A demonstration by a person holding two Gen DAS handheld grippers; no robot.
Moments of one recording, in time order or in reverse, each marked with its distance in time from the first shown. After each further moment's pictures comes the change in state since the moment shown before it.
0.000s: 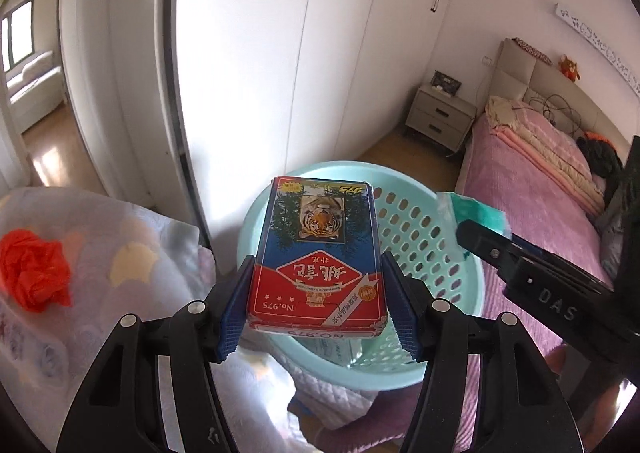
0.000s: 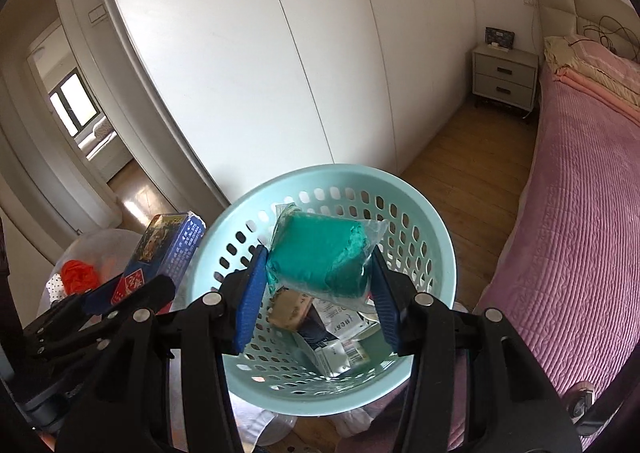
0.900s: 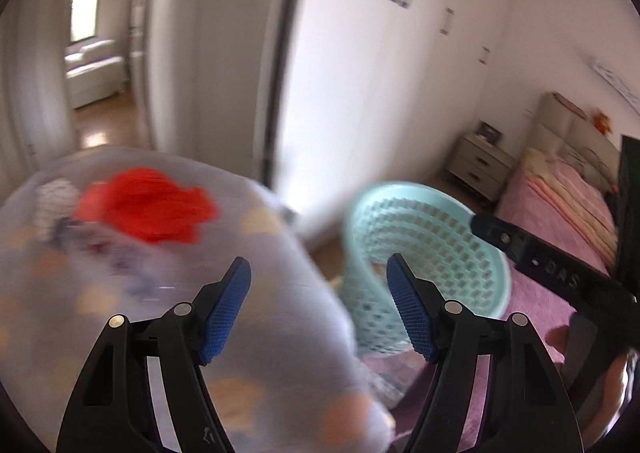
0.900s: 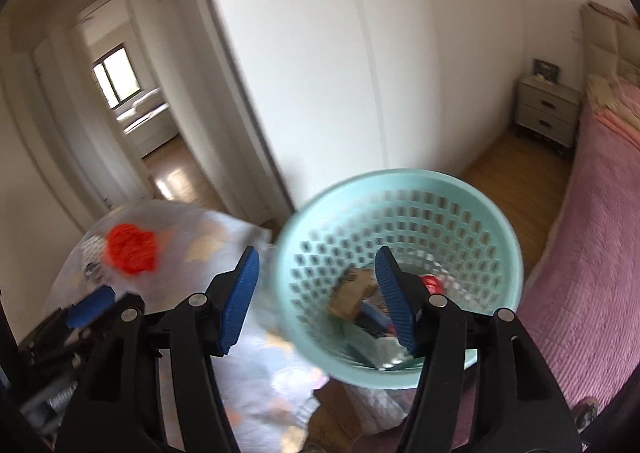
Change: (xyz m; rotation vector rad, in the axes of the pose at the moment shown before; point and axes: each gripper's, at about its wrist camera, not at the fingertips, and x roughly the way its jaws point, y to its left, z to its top) left arm -0.109 0.071 -0.056 -0.168 -0.149 0.156; right arm -0.028 0.087 -0.022 -0.169 -0.030 0.137
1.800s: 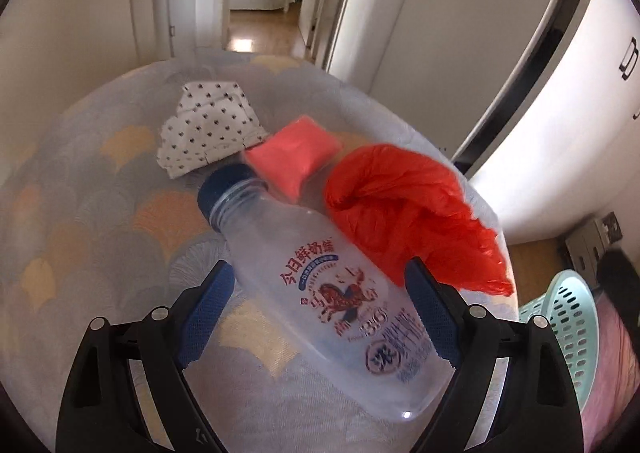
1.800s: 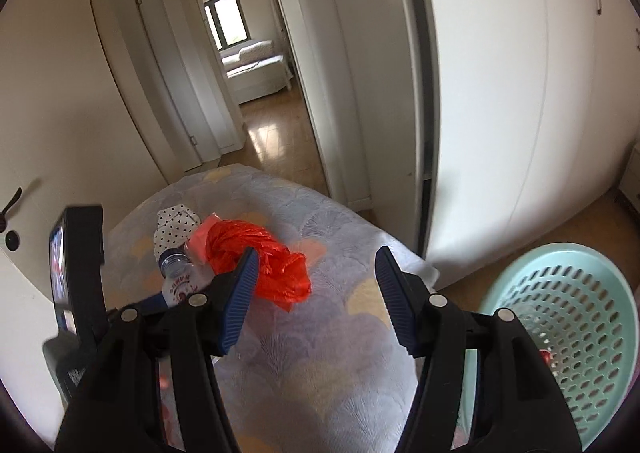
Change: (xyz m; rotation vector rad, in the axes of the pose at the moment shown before) left arm 0.058 0.162 0.017 -0.455 0.166 0.399; right arm 0.093 0.150 0.039 -0.271 0.104 0.303
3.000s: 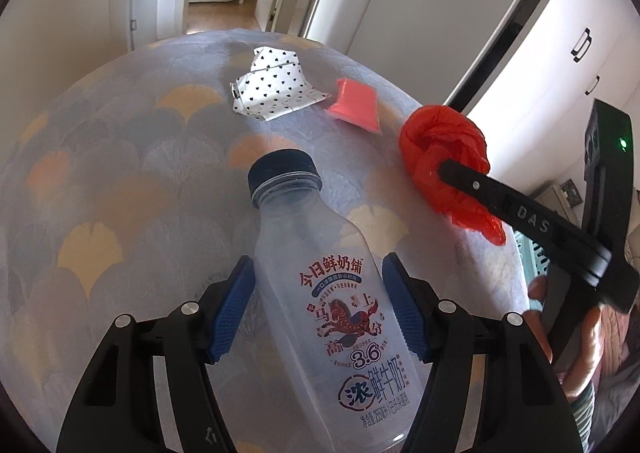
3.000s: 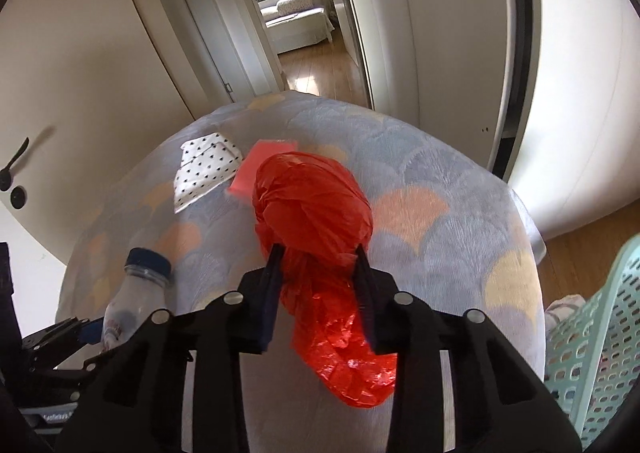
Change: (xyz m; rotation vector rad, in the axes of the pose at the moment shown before) left arm -0.032 0.097 -0.034 0.079 0.035 -0.186; right arm 0.079 0.058 -0.034 -0.071 0.165 0.126
